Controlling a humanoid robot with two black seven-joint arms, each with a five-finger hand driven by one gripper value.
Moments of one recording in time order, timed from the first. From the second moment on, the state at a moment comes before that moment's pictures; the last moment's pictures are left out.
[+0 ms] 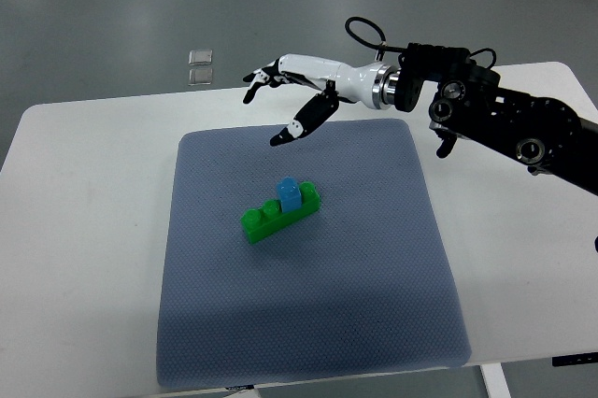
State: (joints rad) left arm -0.08 0.00 -0.09 -0.33 0.07 0.05 0.09; right arm 1.08 -0.26 0.47 1.04 -0.98 0.26 0.07
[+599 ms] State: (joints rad) left arm -0.08 0.00 -0.09 -0.34 0.07 0.05 0.09; right arm 0.75 -0.03 1.06 0.68 -0.10 0.26 0.09
